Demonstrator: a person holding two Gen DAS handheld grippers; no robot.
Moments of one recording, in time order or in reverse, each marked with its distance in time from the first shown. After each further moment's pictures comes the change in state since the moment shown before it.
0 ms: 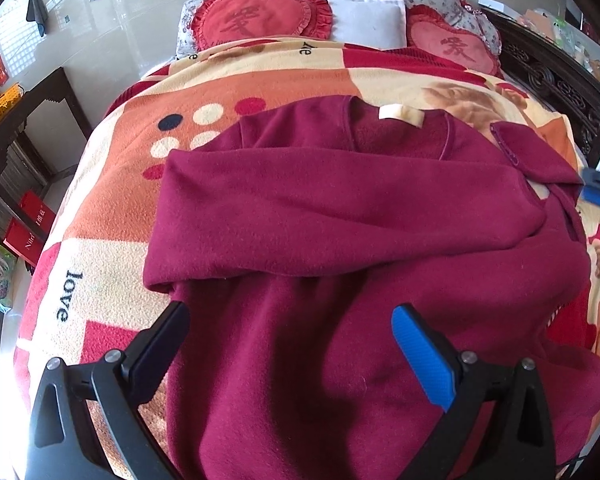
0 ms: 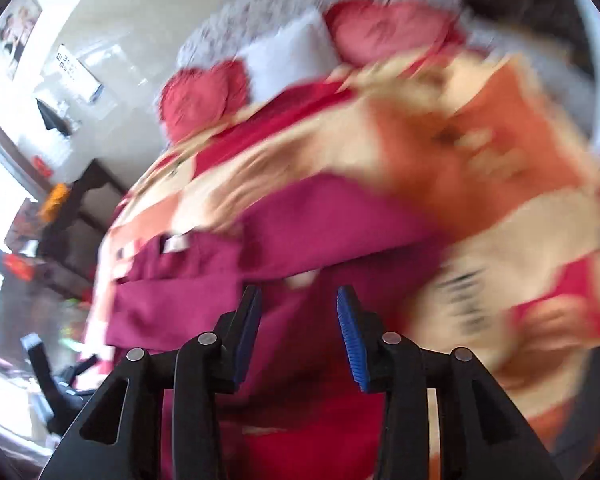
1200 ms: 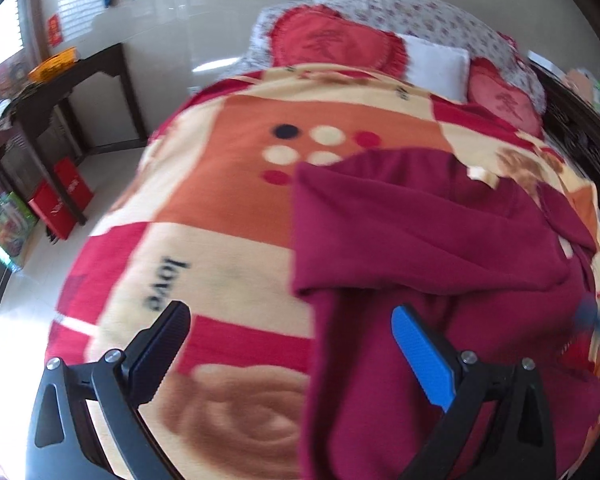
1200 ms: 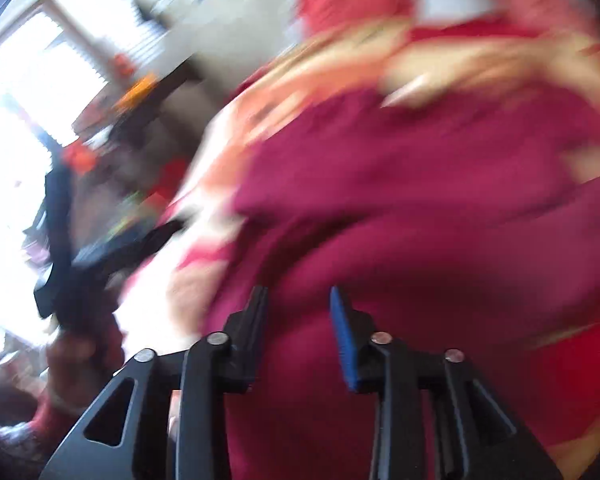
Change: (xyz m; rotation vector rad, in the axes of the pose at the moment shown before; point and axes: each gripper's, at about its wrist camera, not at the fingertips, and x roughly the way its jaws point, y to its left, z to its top) left arm -0.032 0.093 -0.013 -0.166 -0.063 0.047; right arm -0.002 0.122 -0.107 -0.325 0.040 0.016
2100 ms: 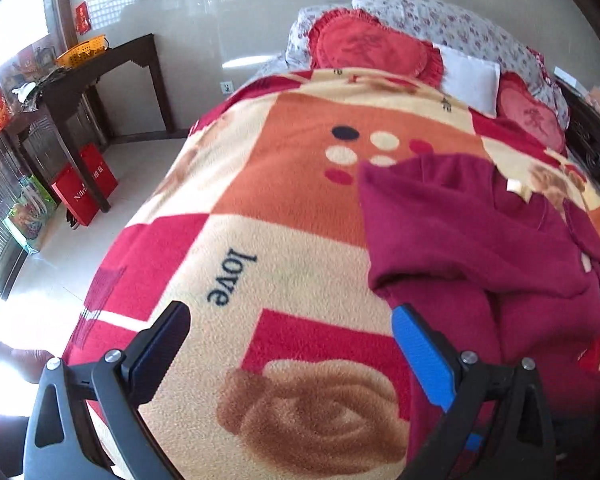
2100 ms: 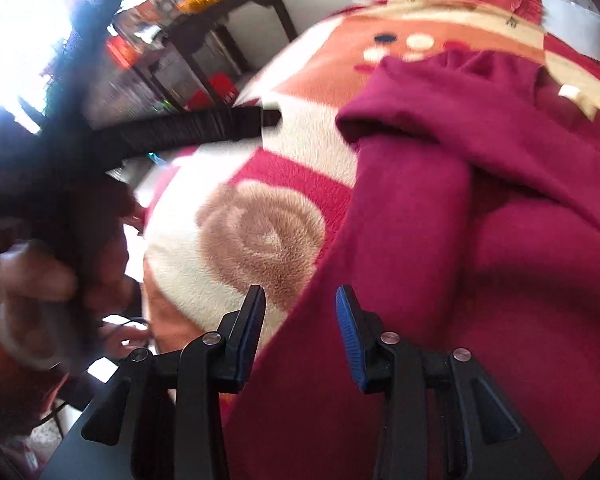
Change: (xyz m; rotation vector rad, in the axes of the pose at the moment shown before) left arm -0.011 0.058 -0.007 -0.077 -0.016 0.074; right arm 0.119 0.177 -0.069 -0.330 0.307 0.166
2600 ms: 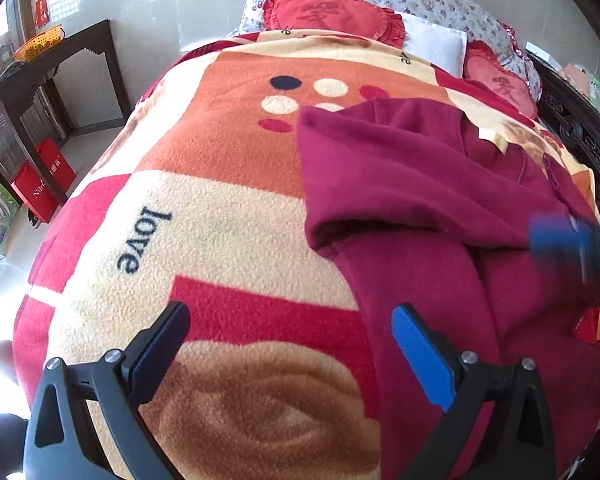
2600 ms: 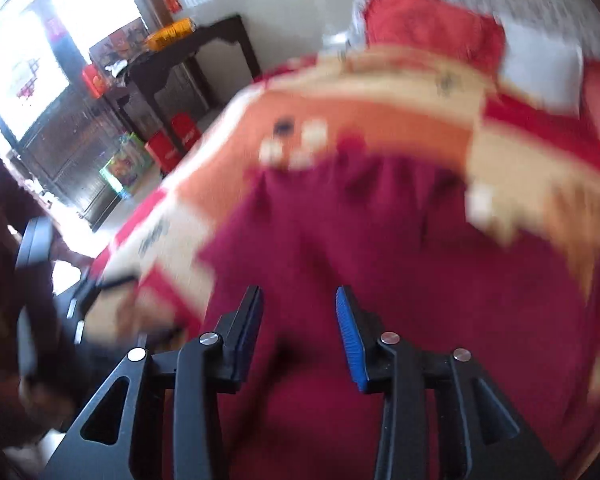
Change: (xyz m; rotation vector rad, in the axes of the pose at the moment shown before) left arm 0.041 -0.036 -0.029 0.068 0.083 -0.117; right arm -0.060 -0.107 0.058 0.012 -0.102 0.023
